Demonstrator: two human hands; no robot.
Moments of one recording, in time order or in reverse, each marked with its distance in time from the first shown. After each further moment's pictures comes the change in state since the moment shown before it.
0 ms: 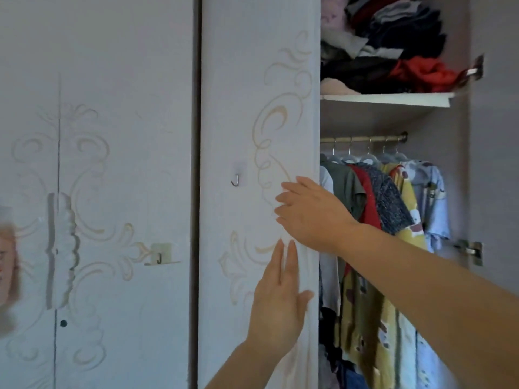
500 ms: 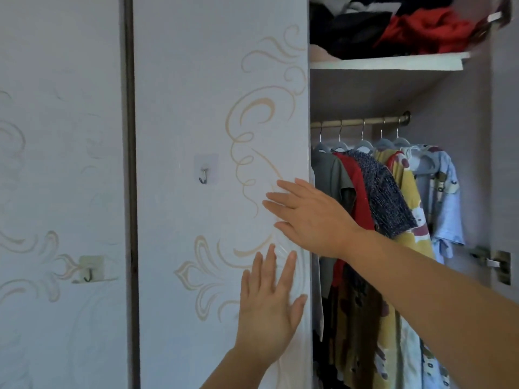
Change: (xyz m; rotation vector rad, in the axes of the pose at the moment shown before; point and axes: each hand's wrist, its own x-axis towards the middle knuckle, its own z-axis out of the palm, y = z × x) left_hand 0.078 -0.032 0.149 0.367 0.011 -0.041; right_hand 0.000 0.106 0.165 0.130 0.293 -0.043
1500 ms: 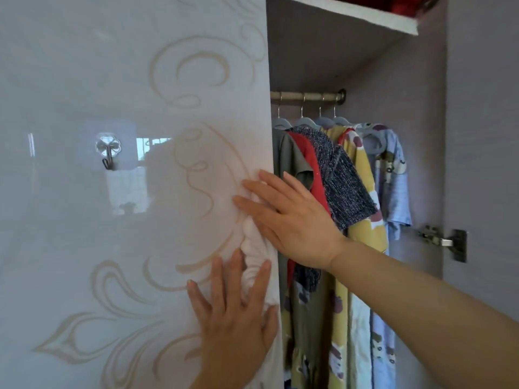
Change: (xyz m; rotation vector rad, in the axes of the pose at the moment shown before) left_hand 0.061 -0.046 0.140 0.048 0.400 0.201; right_hand -0.019 0.041 0.119 -0.079 0.108 0.133
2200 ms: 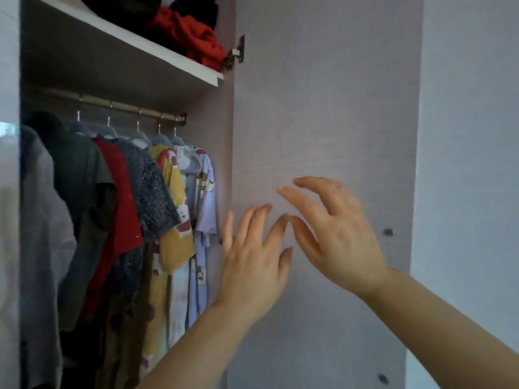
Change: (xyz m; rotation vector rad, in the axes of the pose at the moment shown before) left_hand 0.138 0.324 -0.122 -0.749 -0.030 0.134; right_hand -0.180 0.104 -0.324 -0.368 -0.080 0.367
